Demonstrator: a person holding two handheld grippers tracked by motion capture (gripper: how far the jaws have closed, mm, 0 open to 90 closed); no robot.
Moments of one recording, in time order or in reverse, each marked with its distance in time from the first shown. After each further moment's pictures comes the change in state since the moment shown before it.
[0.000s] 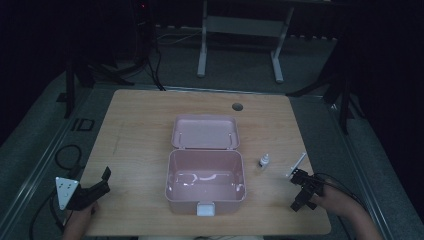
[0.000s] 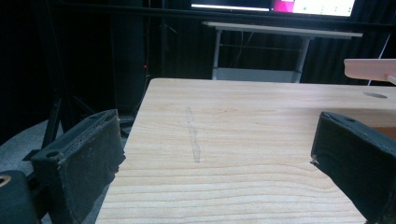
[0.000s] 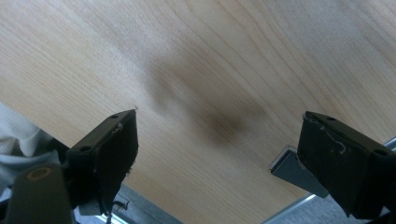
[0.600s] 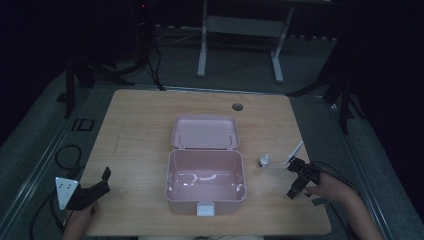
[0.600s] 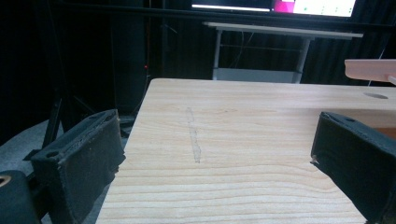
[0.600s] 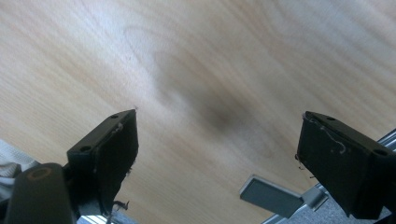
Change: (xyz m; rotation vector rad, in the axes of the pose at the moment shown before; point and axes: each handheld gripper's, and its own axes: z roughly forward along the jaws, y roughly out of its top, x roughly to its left) left arm 0.000 0.000 0.000 -0.001 0.002 -0.002; right arm -0.018 0.027 -0.013 -0.028 0.000 0.025
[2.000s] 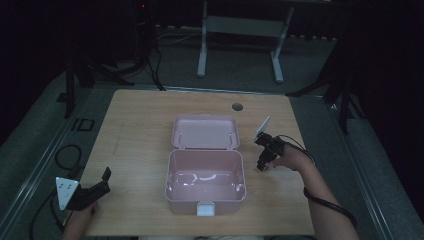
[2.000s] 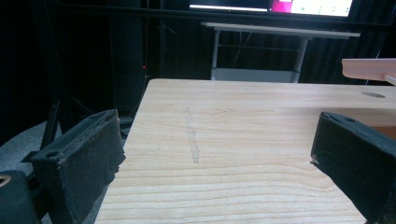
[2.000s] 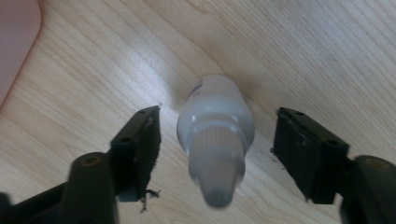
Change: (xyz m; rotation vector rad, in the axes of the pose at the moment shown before) left arm 0.000 0.000 0.000 -0.002 -0.008 0.005; right arm 0.006 0.122 -0.003 -0.031 0.013 -0.010
